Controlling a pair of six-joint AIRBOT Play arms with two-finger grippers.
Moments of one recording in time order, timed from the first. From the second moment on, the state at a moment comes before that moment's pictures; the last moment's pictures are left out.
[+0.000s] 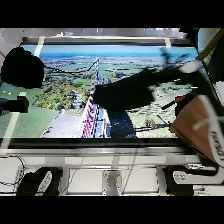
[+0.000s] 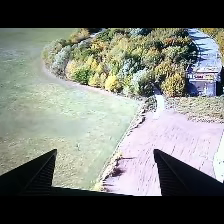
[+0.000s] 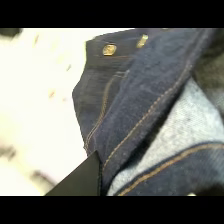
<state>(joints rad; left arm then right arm) 0.12 -0.66 1.03 1.69 -1.20 -1.44 -0.06 -1.40 1.40 -0.77 1.14 1.41</state>
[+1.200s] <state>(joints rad) 0.12 -0.66 1.03 1.69 -1.21 -1.44 -1.07 -0.89 1.16 -1.62 1.52 1.48</state>
